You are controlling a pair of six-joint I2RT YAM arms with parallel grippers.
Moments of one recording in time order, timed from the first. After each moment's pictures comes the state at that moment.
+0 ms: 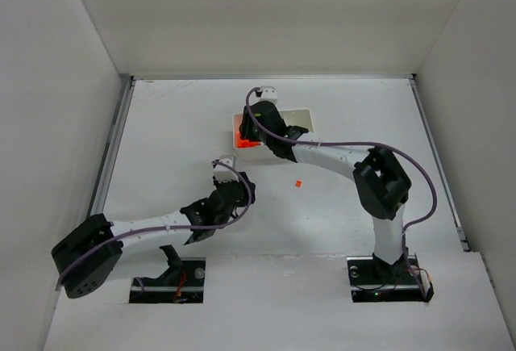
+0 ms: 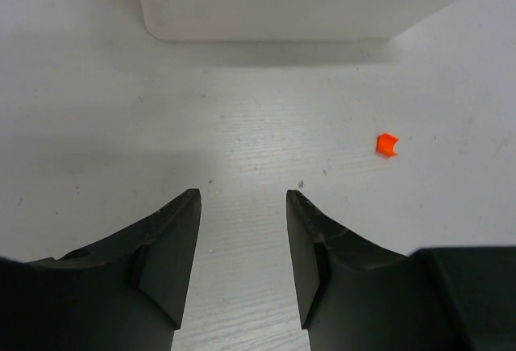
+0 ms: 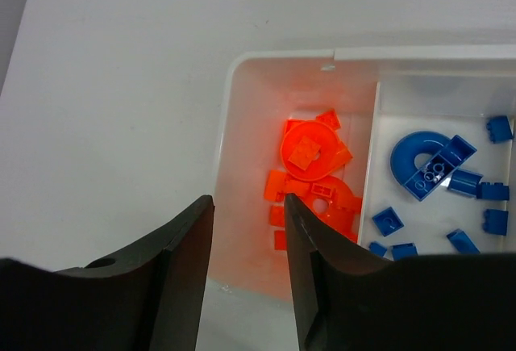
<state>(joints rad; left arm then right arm) -0.96 1.12 0.35 0.29 -0.56 -0.70 0.80 1.97 1.51 -0.02 0.32 0.58</state>
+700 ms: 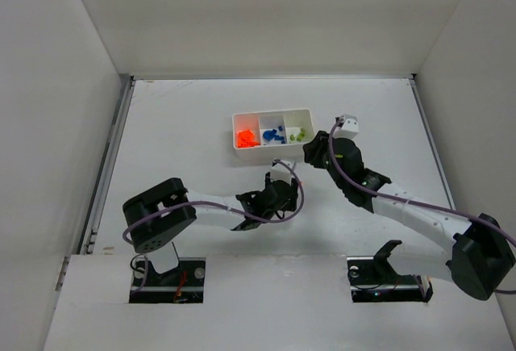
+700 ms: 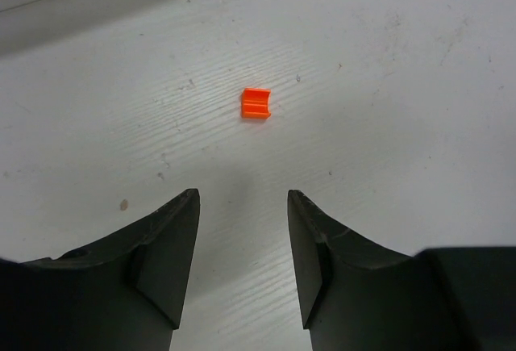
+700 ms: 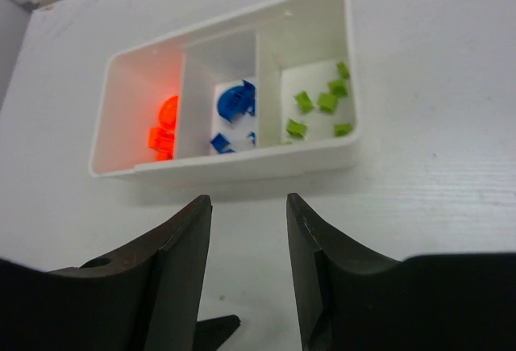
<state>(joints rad) -1.13 1.63 0.70 0.35 -0.46 -0.60 0.69 1.18 0.73 0.11 0.42 0.59</state>
